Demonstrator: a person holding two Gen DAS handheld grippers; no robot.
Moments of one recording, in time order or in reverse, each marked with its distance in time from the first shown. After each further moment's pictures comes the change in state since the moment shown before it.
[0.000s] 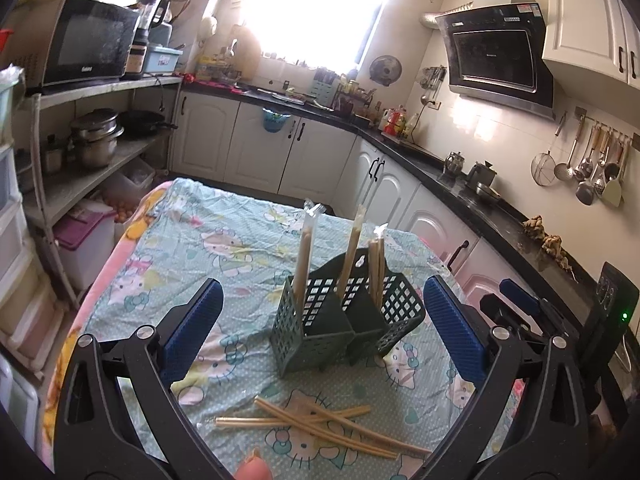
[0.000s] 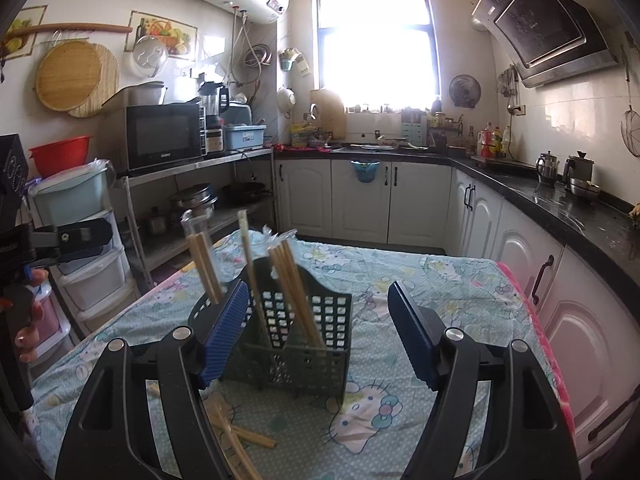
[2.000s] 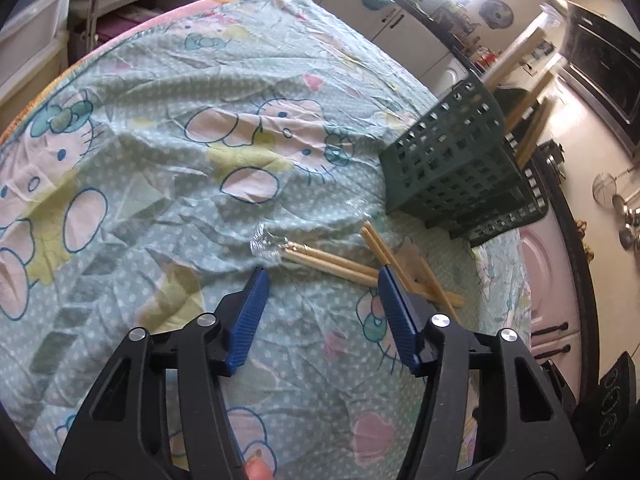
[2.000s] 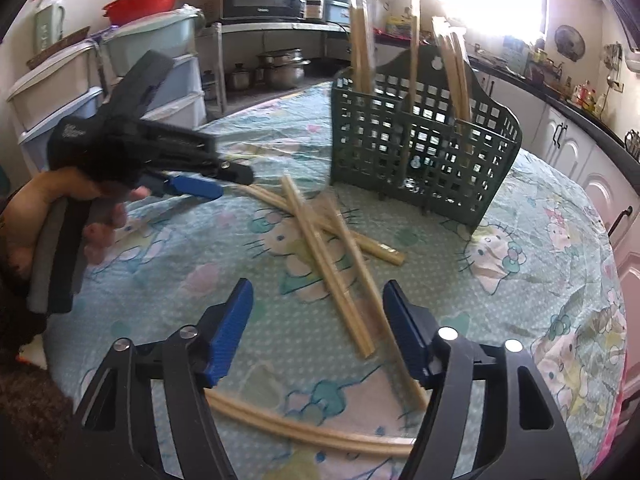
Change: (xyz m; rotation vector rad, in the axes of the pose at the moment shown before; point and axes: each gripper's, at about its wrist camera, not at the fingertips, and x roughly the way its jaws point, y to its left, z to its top) left arm 0.066 0.104 -0.141 -0.408 0.411 0.081; right arm 0.019 0.081 -0.127 -0.203 0.429 0.223
